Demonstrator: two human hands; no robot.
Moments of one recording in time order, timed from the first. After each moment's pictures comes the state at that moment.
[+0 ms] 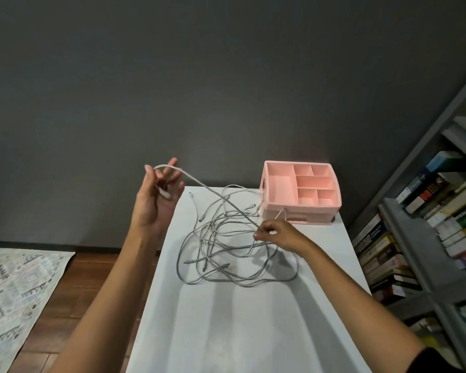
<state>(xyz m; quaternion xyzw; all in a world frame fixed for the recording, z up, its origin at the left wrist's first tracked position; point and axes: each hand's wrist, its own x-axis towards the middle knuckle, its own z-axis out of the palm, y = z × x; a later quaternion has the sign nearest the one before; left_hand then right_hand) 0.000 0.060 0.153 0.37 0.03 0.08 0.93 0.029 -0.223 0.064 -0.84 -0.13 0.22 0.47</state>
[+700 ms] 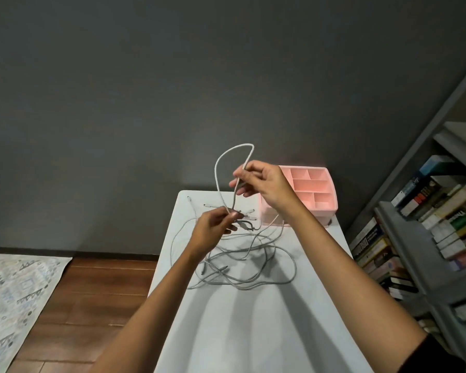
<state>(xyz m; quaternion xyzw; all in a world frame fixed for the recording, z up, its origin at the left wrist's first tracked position) -0.010 -0.018 0.098 0.77 -0.02 -0.03 0.64 0.037 -0.168 0.189 -0.71 -0.18 0.07 0.68</state>
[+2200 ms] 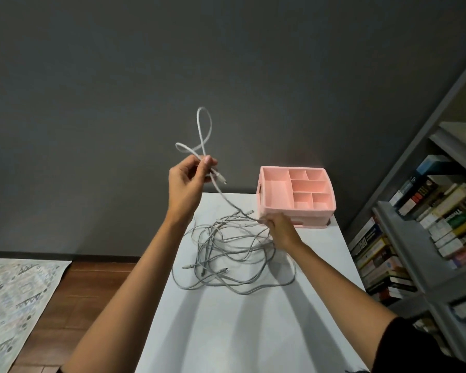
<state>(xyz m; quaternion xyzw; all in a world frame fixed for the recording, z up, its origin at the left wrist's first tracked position) 0.014 -0.001 0.183 0.67 -0.04 0.22 0.71 0.044 -0.215 0.051 -0.92 -0.04 0.06 0.39</state>
